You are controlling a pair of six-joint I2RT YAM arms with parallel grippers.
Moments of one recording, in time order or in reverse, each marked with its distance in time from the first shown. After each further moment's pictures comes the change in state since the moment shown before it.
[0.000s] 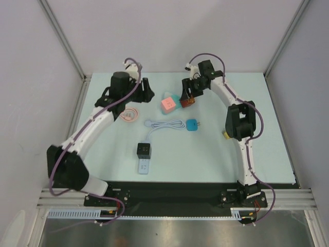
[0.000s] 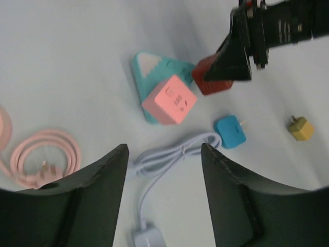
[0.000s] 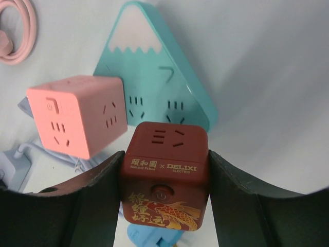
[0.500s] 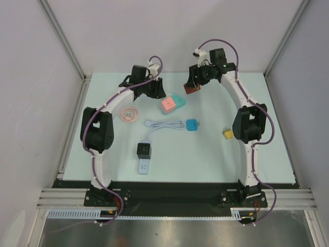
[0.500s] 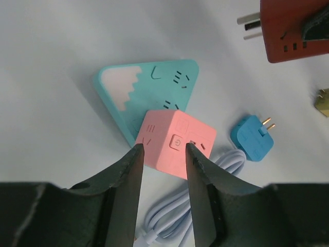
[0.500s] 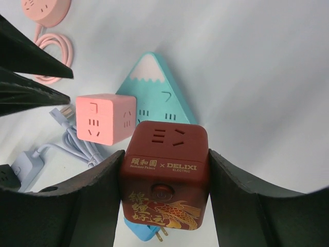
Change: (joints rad) left arm 0.034 0.668 0.470 0.003 0.320 0.178; right arm -0.073 -0.175 -0.066 0.072 -0.069 -0.038
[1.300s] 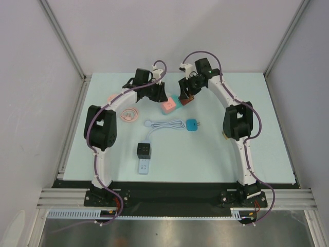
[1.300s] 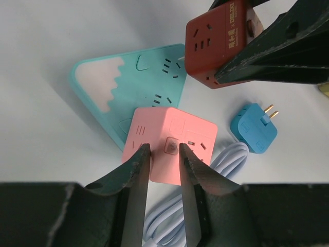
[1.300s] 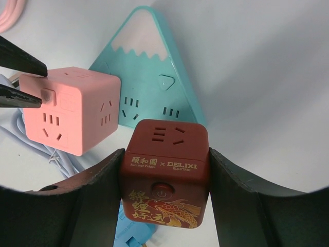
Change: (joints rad) left arm -0.015 0.062 0.004 -0.005 0.066 0.042; right arm 0.092 0.174 0.108 -0.095 0.090 -0.166
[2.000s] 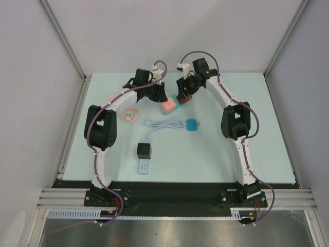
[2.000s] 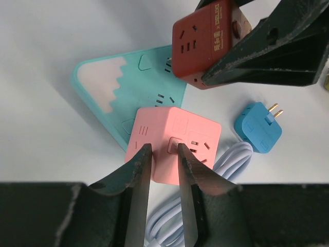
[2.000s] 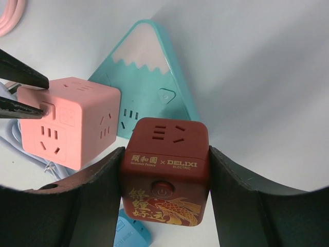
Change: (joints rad) left arm 0.000 0.004 0.000 0.001 -0.007 0.018; right arm 0.018 0.042 0.043 0.018 0.000 -0.016
